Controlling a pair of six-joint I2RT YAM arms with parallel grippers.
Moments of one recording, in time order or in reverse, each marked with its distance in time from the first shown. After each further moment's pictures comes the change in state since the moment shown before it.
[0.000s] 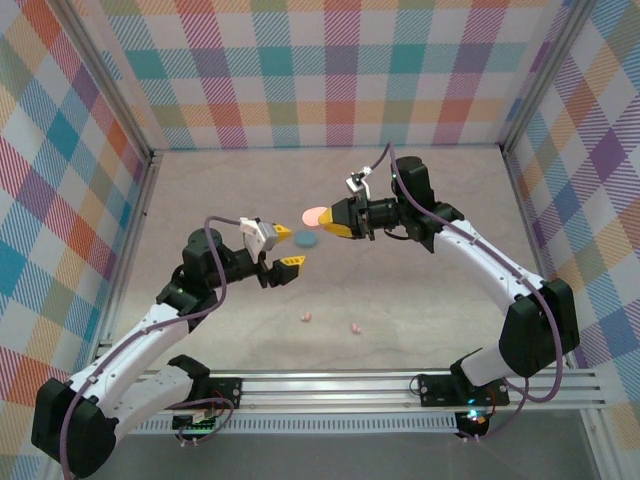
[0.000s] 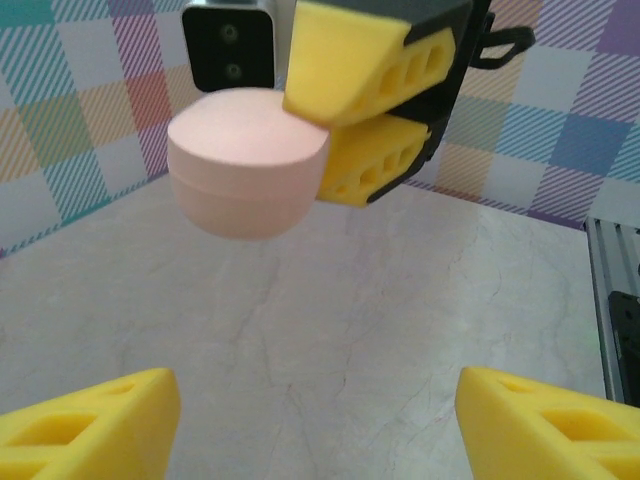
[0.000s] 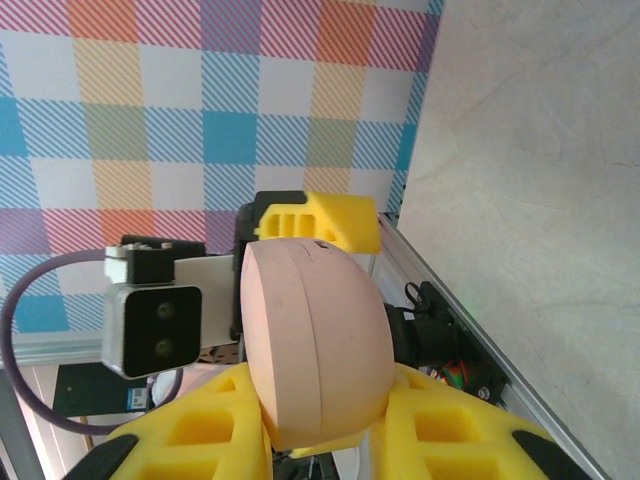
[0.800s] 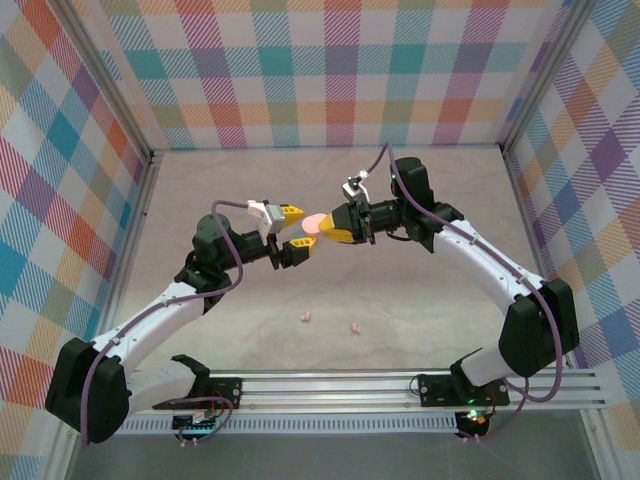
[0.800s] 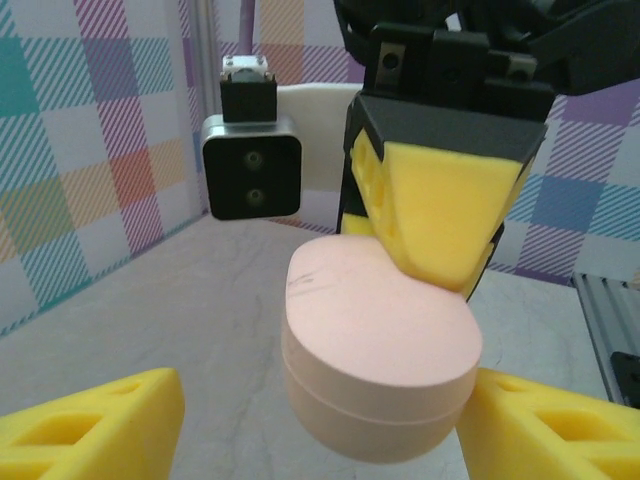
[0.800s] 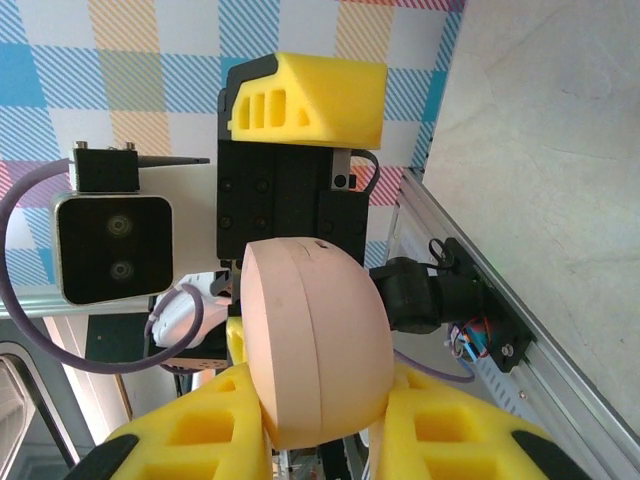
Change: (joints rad) left arm 0.000 0.205 0.080 0.290 0.080 -0.077; right arm 0.000 0.002 0.000 -0.023 -0.110 -0.008
